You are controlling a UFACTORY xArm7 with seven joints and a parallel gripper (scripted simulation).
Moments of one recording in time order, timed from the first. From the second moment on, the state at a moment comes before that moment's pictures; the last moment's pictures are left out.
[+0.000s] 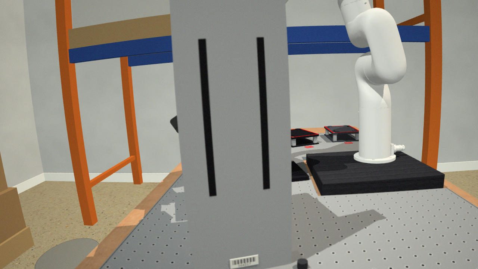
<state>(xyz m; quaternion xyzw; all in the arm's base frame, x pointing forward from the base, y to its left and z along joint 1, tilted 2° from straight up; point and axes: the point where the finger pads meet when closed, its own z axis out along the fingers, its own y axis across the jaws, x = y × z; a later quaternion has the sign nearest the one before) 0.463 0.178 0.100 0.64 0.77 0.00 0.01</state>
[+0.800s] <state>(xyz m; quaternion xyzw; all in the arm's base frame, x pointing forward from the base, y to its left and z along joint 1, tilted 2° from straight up) 0.464 0.178 0.078 0.64 0.77 0.00 0.01</state>
